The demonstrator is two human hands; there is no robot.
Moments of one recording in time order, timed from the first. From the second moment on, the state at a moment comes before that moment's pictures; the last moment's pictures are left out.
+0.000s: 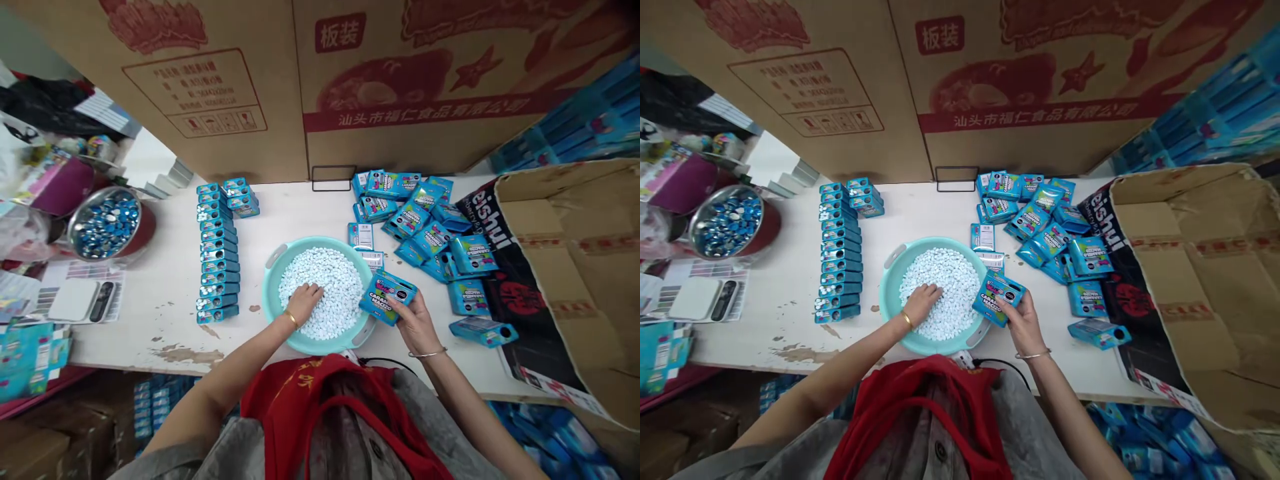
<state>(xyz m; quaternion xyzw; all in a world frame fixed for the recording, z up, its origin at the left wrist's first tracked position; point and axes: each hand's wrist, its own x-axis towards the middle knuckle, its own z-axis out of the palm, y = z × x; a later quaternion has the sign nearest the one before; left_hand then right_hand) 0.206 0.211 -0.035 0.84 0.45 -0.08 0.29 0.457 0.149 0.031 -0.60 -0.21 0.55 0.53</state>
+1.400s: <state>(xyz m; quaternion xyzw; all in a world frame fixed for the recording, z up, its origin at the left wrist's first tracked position) 0.177 0.262 0.065 0.85 0.49 -0.11 0.16 0.426 0.168 0.023 -0.61 -0.66 0.28 0.34</state>
